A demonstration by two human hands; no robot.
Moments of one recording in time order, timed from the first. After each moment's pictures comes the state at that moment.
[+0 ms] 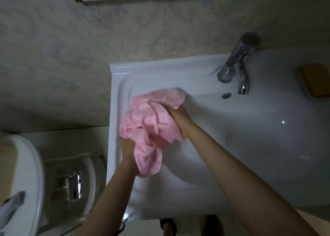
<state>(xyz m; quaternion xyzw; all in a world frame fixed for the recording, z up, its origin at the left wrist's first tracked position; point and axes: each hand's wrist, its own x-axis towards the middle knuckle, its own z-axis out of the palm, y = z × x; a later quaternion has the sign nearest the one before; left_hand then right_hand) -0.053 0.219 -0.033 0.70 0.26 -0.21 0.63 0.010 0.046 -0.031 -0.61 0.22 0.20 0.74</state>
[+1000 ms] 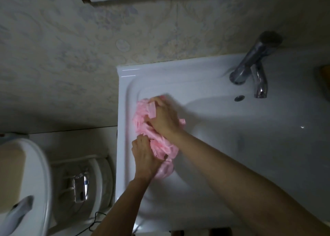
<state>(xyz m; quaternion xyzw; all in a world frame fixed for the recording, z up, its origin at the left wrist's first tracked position) -0.062 0.214 -0.074 0.97 0.02 -0.04 0.25 0.032 0.119 -0.029 -0.92 -0.04 0.07 0.39</state>
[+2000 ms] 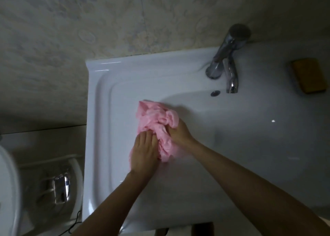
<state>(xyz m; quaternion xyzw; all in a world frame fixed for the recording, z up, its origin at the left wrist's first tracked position) -0.065 0.152 -0.088 0.97 -0.24 0.00 0.04 -0.024 0.009 -0.073 -0.78 0.16 0.14 0.59</state>
